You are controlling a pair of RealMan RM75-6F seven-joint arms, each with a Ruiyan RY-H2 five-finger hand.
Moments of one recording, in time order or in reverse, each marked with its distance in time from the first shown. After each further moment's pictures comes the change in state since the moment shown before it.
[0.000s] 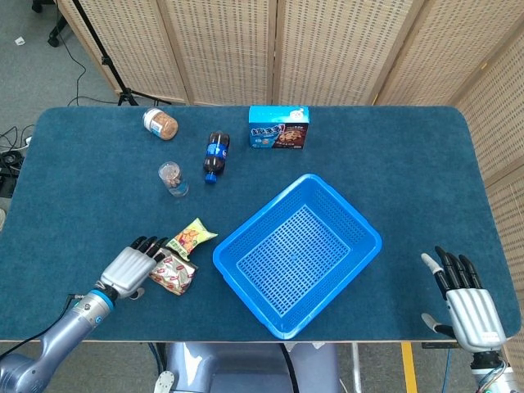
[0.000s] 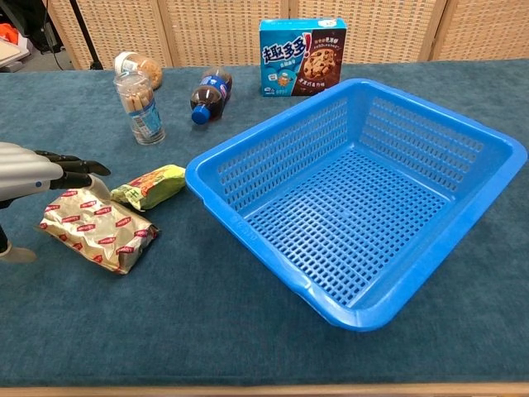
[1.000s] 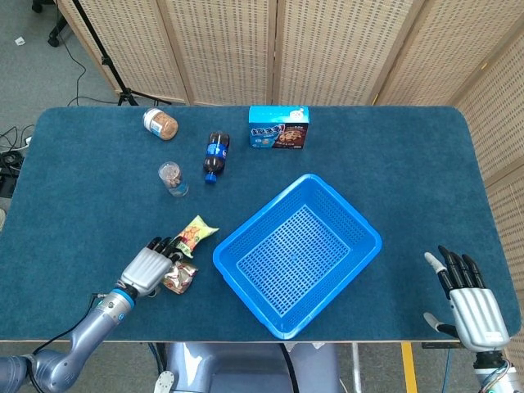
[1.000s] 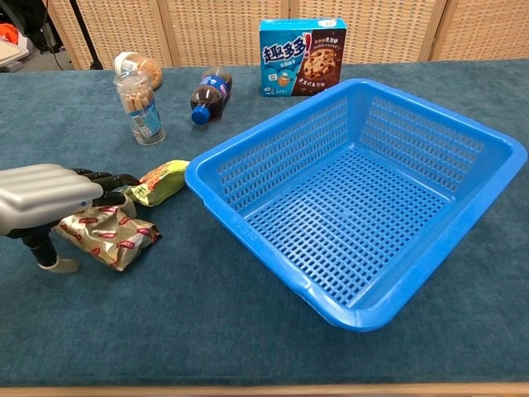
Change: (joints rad) left arm -0.045 -0.196 0.031 0.134 -0.085 0.058 0.067; right arm -0.004 0.010 0.006 0.000 0.002 0.004 0.022
